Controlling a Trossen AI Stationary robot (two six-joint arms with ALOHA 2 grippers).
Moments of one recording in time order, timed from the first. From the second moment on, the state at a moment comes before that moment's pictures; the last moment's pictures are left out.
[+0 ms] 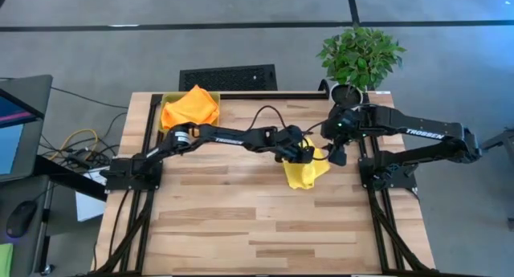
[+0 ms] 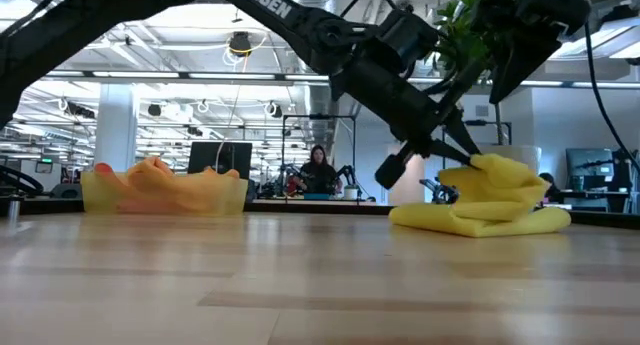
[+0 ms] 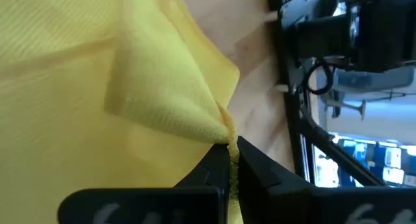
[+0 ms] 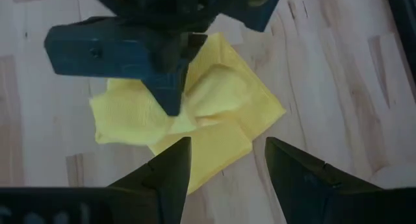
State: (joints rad) left arm 0.12 2.35 1.86 -0.12 0.21 -1.20; right arm -0.24 1.02 0.97 -1.03 -0.02 -0.10
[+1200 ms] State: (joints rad) left arm 0.17 2.37 1.87 0.01 0.18 -1.08; right arm -0.24 1.01 0.97 -1.04 -0.02 -0.11
